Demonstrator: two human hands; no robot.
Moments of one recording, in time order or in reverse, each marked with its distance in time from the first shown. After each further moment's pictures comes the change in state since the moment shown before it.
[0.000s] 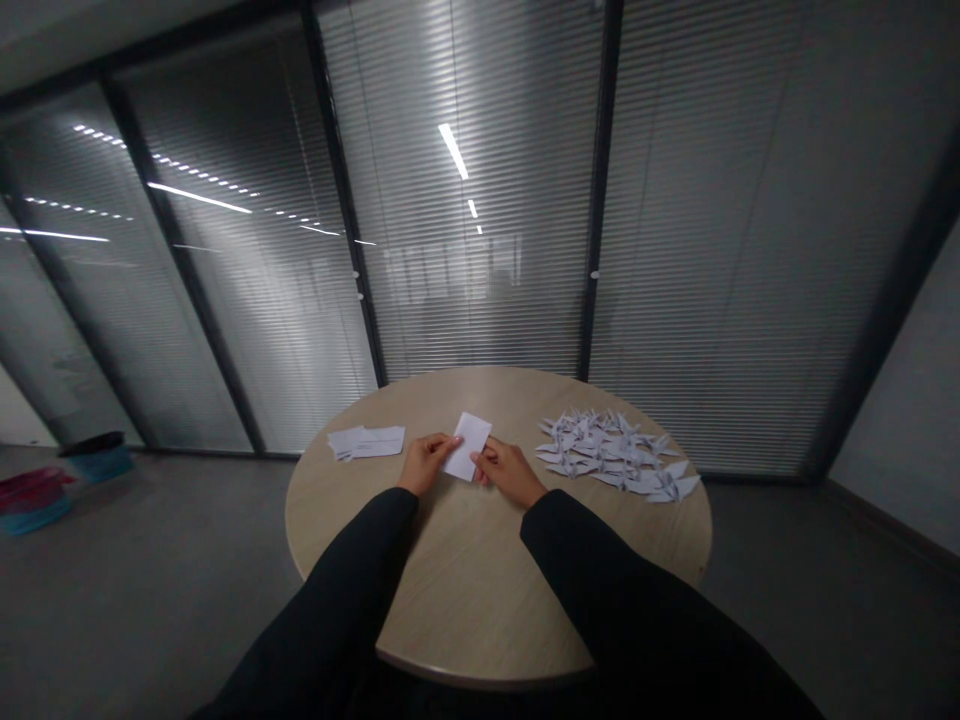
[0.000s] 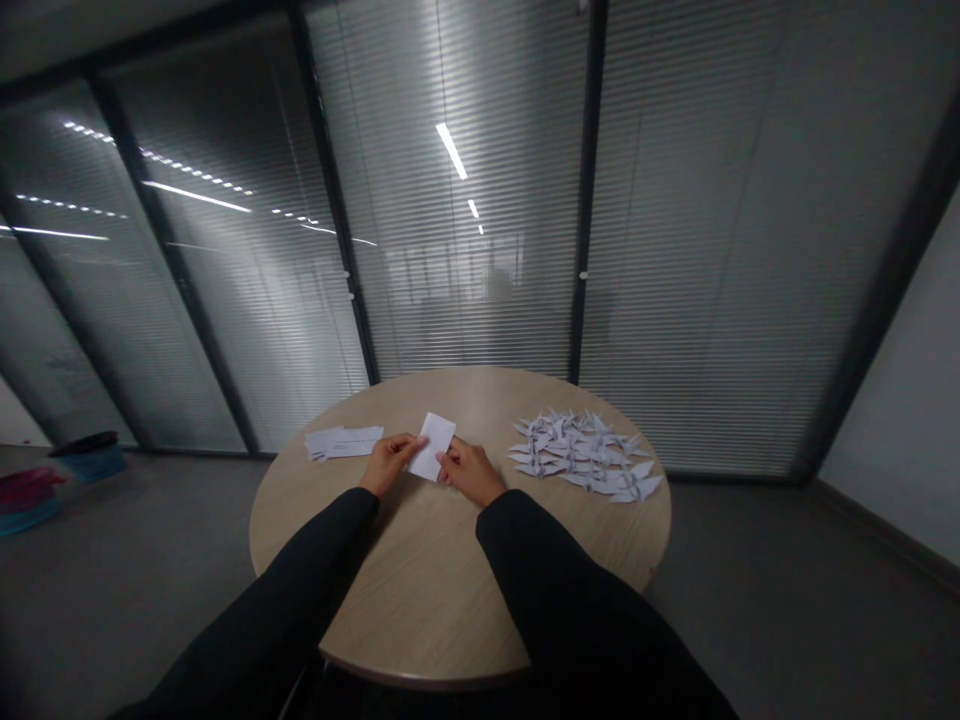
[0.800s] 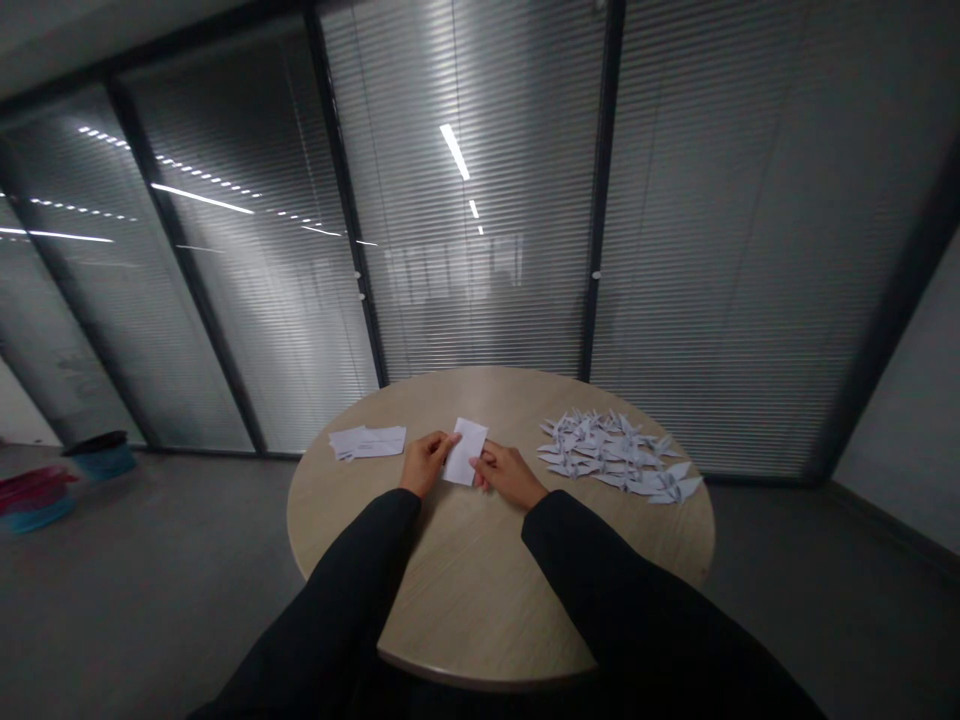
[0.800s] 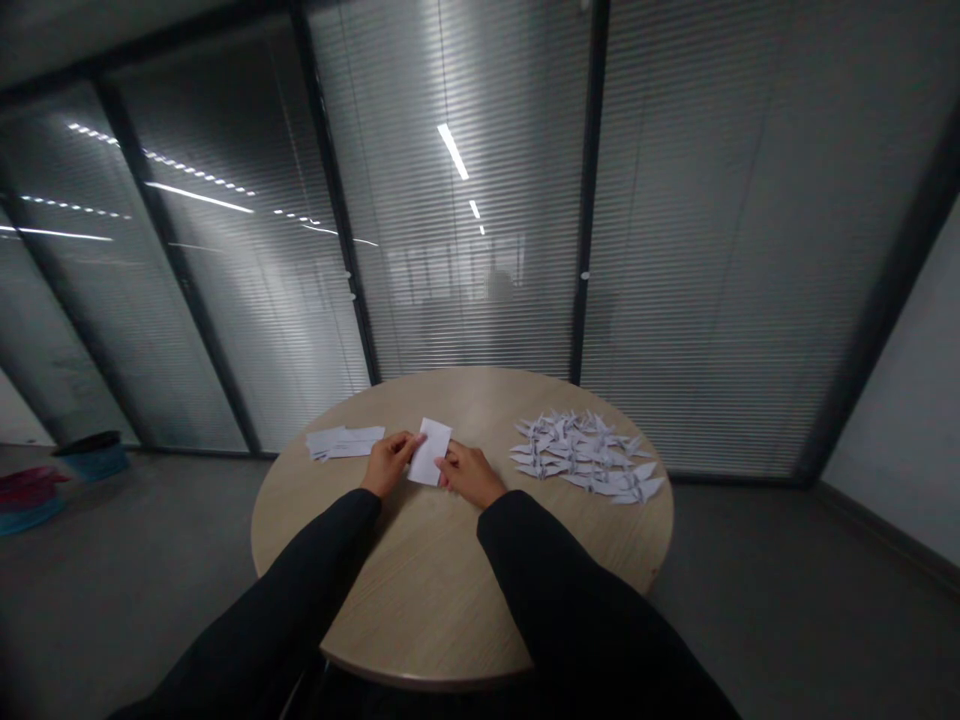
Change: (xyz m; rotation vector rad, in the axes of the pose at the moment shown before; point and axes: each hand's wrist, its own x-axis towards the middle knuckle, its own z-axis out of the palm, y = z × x) left_hand -0.003 0.004 -0.001 0.106 0.082 0.086; right_hand 0.000 -0.003 0.001 -0.029 -0.065 -0.002
